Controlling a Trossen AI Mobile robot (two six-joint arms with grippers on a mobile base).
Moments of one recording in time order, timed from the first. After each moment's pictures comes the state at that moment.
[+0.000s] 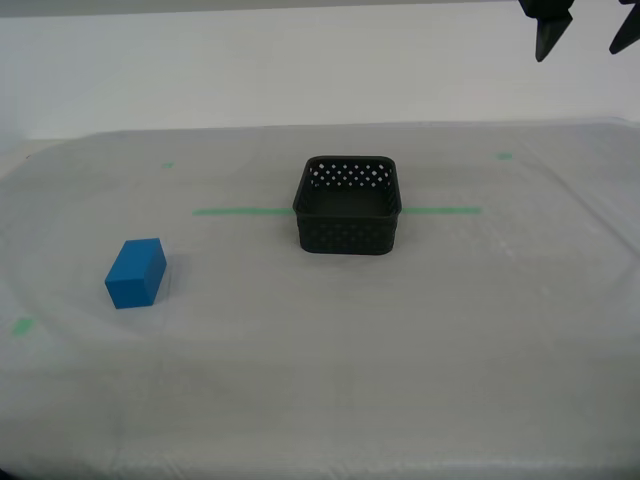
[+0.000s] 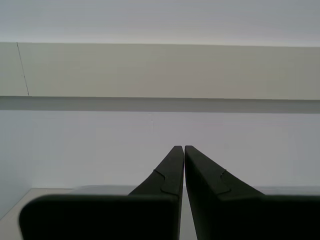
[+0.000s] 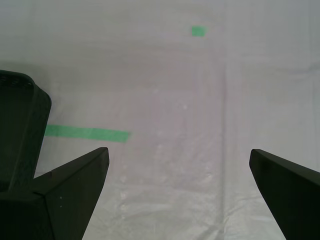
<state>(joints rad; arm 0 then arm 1) 0.22 1.52 1.26 -0.75 0.14 0.12 0.00 1.05 0.52 0.61 -0.01 0.00</state>
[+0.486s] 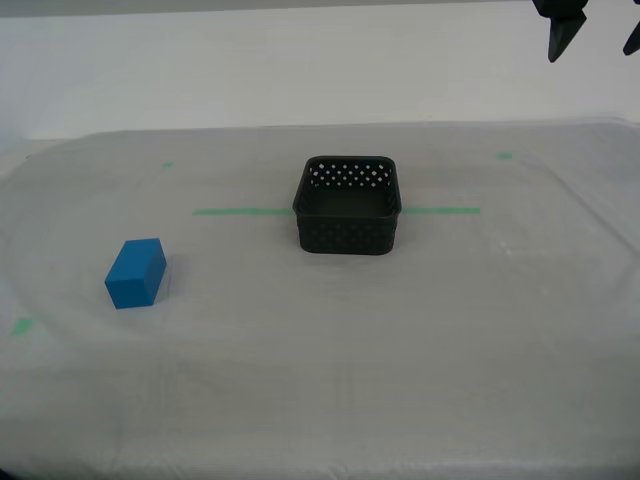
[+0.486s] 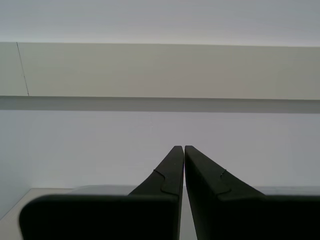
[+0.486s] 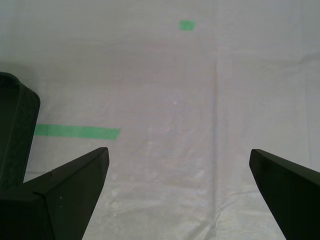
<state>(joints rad) 0.17 1.52 1.26 -0.76 0.13 0.10 0.00 1.05 0.52 0.61 -0.01 0.00</state>
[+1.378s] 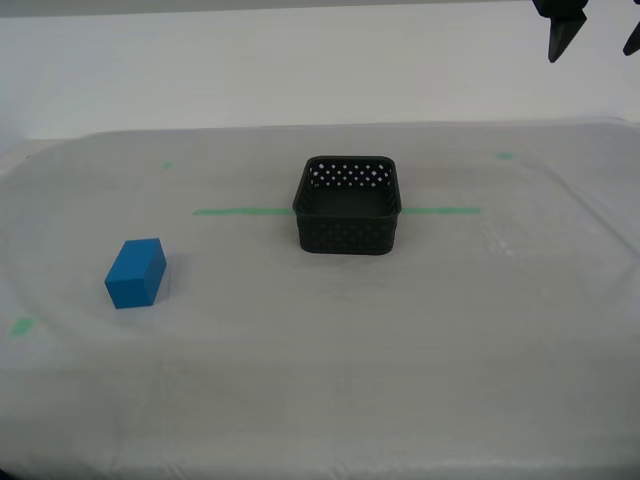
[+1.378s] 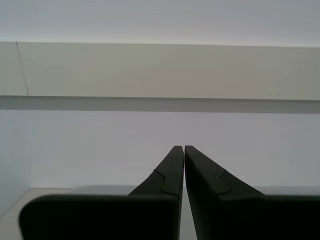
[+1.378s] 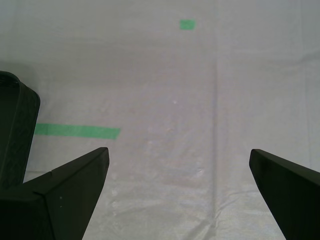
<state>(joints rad) 0.17 1.52 1.26 -0.76 0.13 0.10 0.00 1.05 0.52 0.61 -0.01 -0.01</state>
